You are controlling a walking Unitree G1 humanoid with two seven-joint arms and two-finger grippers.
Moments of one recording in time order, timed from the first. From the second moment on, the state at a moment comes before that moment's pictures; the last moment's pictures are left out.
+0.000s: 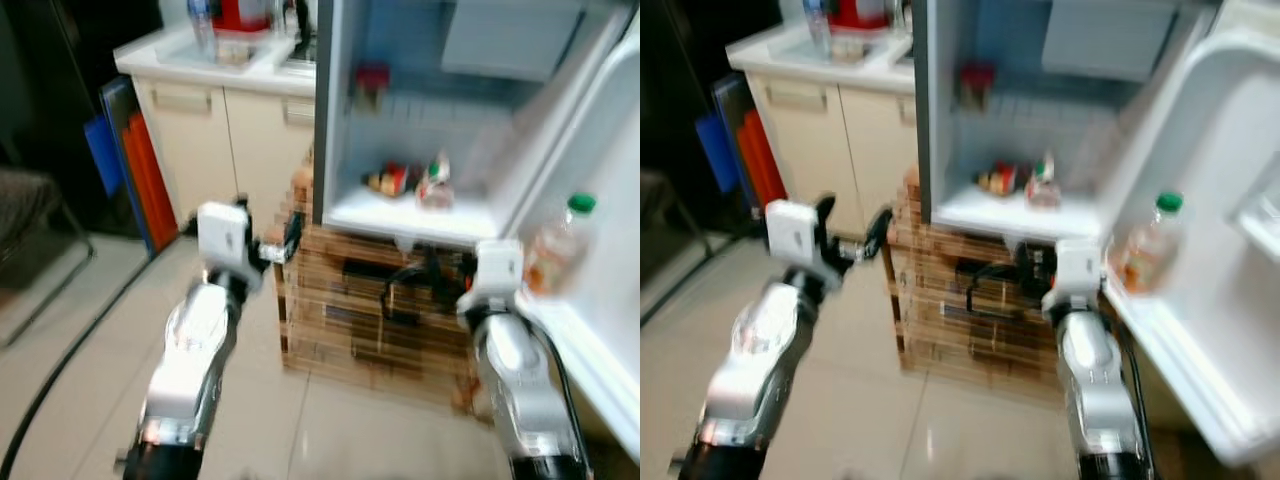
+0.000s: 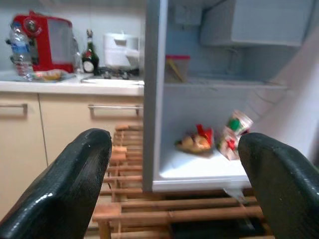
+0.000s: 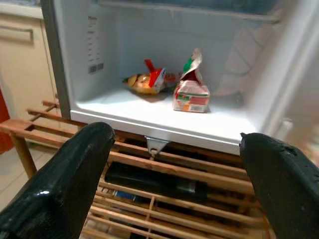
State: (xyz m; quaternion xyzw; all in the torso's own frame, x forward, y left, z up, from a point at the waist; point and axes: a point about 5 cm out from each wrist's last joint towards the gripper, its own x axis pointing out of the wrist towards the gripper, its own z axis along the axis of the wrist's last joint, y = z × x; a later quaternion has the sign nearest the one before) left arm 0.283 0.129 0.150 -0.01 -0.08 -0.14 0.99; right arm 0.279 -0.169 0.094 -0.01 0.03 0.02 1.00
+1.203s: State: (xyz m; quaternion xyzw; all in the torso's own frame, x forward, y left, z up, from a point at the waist) left arm 0.290 0.114 0.107 0.03 0.04 -0.22 0.97; right arm 0.121 -0.284 -0.070 -0.15 0.54 -0.15 0.82
